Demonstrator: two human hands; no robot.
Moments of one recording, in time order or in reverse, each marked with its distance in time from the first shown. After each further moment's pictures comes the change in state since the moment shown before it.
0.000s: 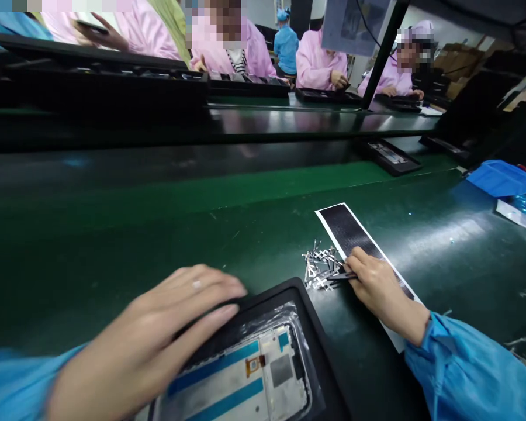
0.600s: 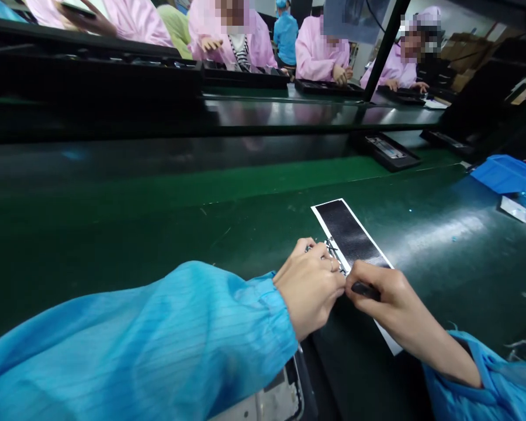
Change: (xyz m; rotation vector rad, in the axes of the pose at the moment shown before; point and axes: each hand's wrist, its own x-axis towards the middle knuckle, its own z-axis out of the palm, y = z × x) left_hand 0.101 0.064 0.073 -0.034 -0.239 0.281; right_hand -0.012 -0.033 -0.037 0.473 -0.124 0.056
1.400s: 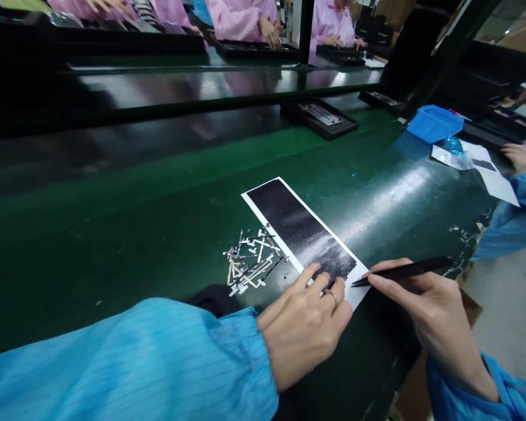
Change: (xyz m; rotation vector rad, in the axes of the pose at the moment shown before) left_hand 0.015 0.037 0.072 0.273 0.170 0.441; right_hand -0.091 0.039 -0.018 0.243 0.666 0.429
